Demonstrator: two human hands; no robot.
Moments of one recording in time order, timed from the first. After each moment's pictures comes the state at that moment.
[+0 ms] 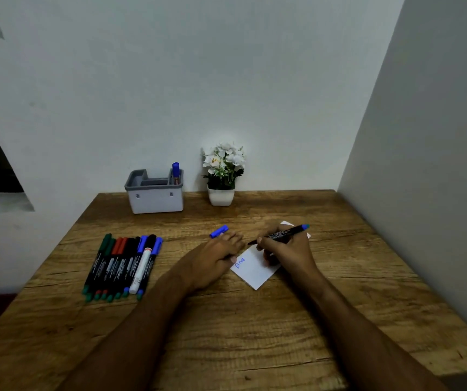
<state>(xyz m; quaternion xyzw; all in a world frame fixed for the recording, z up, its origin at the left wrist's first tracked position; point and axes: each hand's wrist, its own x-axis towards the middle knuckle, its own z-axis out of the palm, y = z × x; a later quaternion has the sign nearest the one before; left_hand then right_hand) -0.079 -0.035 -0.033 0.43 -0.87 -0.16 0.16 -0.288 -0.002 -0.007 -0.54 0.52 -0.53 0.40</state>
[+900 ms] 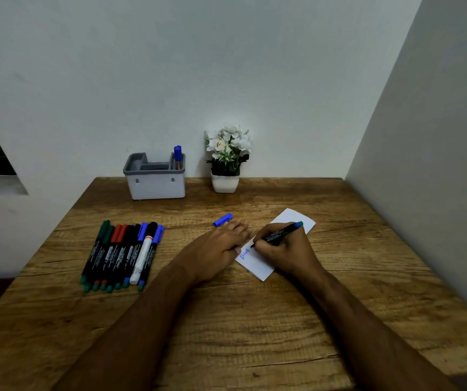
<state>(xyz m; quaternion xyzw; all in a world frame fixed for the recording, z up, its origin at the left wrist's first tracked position) -0.079 -0.033 -0.030 0.42 -0.88 -0.15 0.14 -0.282 -0.007 -0.022 -0.68 0.54 -0.41 0.28</state>
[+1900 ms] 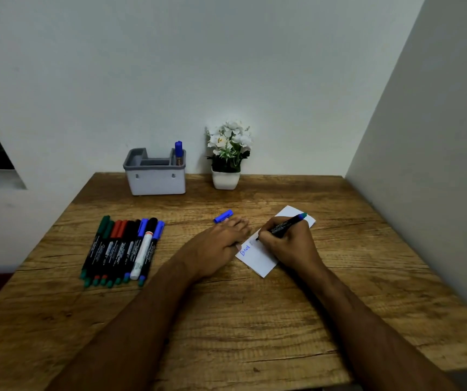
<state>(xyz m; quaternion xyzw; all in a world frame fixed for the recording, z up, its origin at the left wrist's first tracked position) -0.079 -0.032 -0.031 0.43 -0.88 -0.16 0.15 -0.278 -0.012 -0.021 -0.63 0.59 -0.42 0.27</state>
